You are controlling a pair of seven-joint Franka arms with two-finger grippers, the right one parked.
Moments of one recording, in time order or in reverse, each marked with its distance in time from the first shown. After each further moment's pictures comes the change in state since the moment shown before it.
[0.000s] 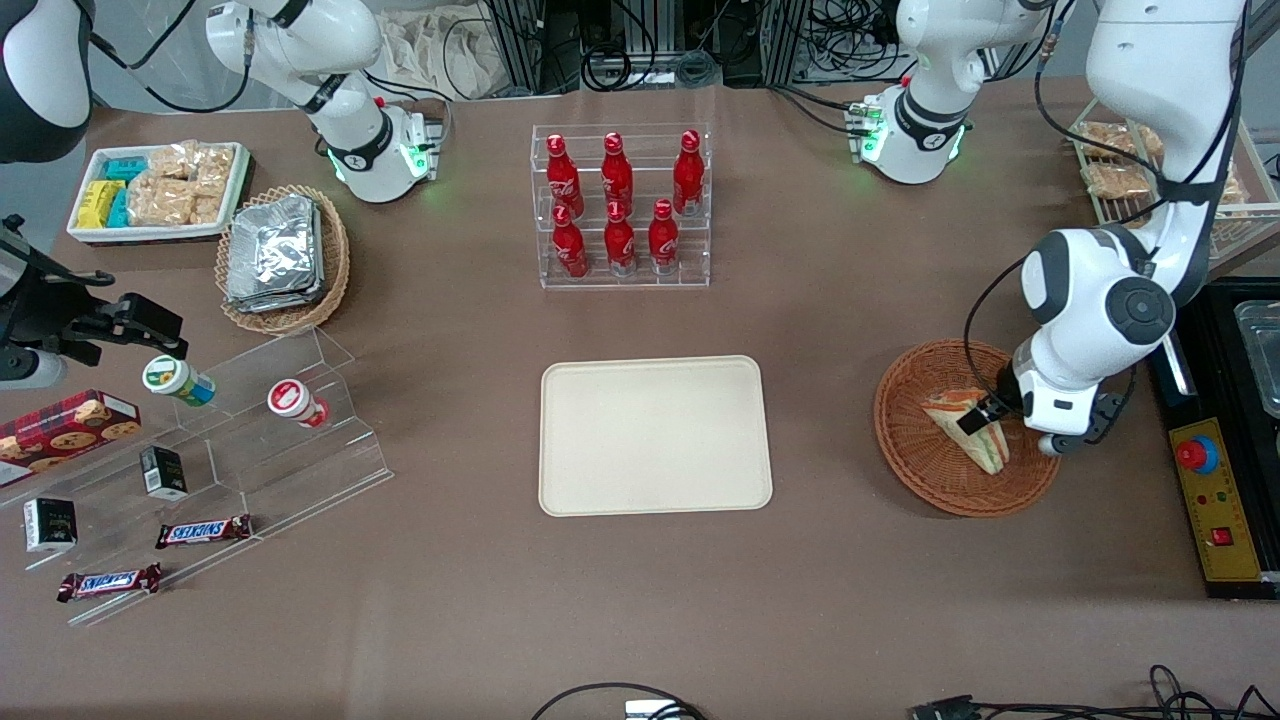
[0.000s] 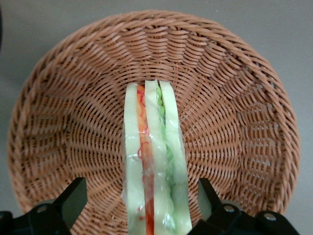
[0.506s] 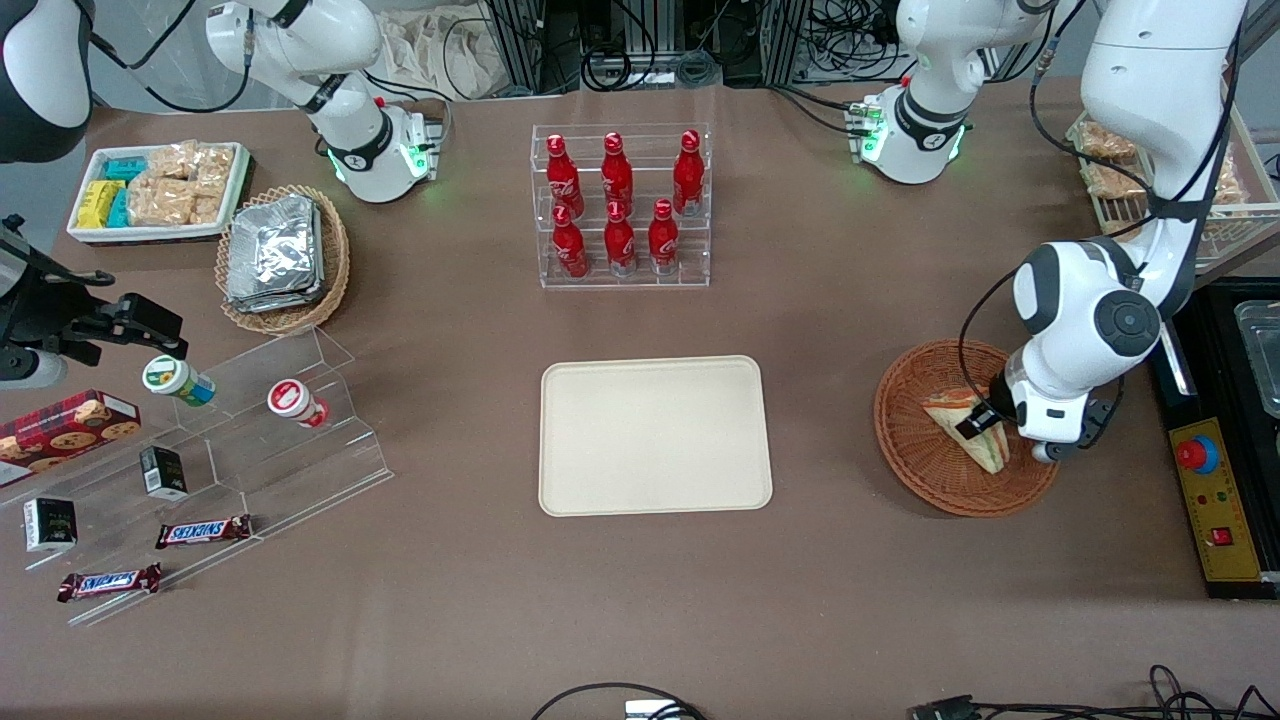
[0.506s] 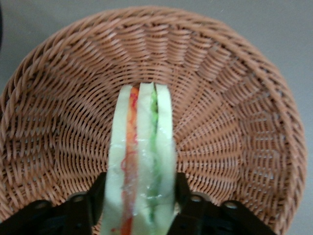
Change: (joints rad) arm -0.001 0.029 -0.002 0.026 0.001 0.018 -0.034
